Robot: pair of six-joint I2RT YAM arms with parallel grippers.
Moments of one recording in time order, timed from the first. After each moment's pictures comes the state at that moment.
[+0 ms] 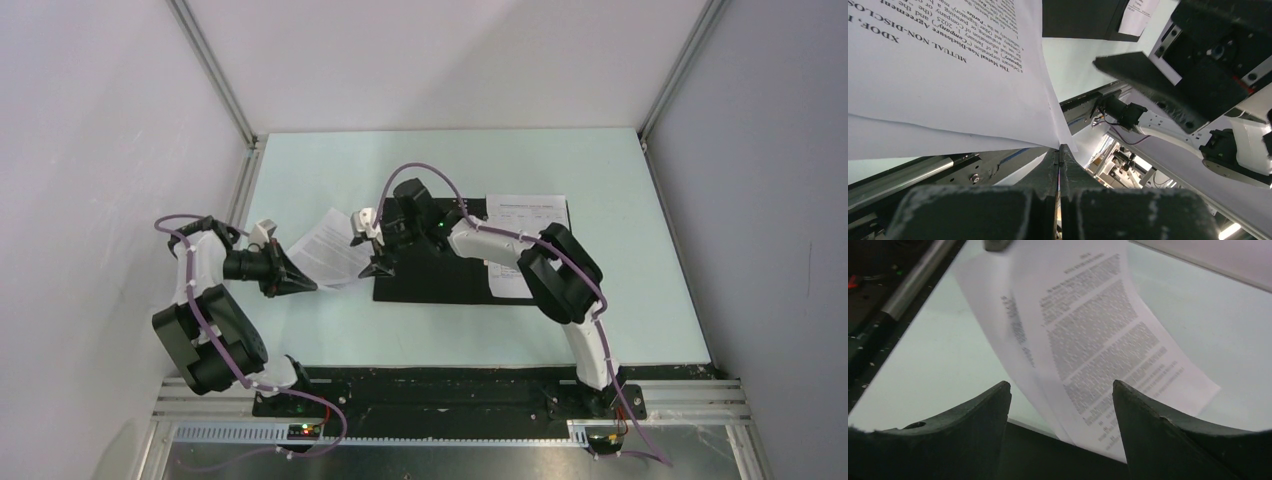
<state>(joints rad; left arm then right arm) 0.50 1.42 1.03 -1.35 0.84 0.12 0.84 2.11 1.57 0.08 -0.89 -0.60</state>
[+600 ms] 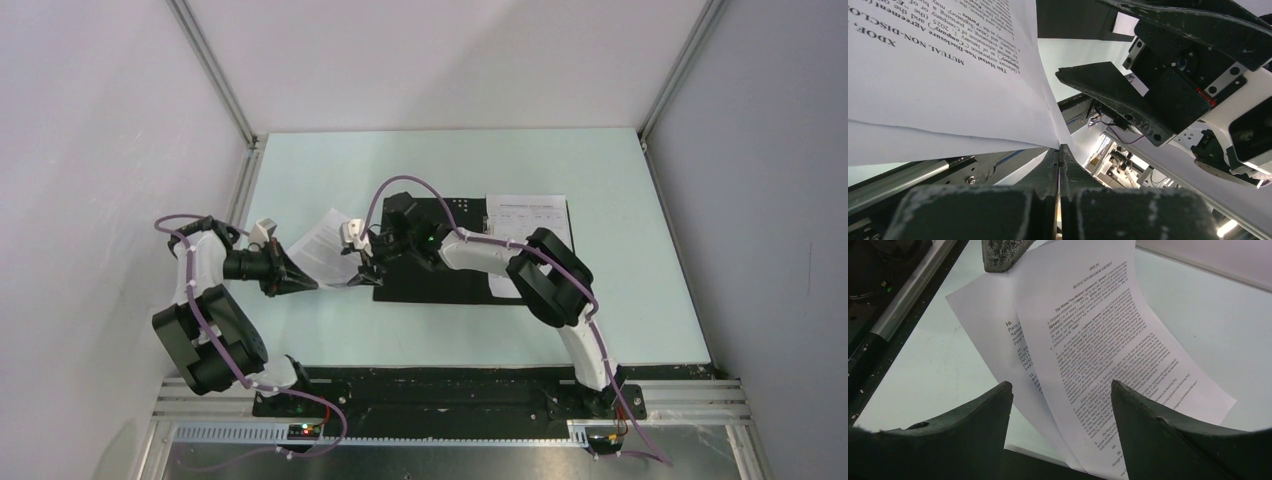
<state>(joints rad) 0.50 1.42 1.03 -1.35 0.86 0.12 0.92 2.14 1.54 0.21 -0.82 -0.52</state>
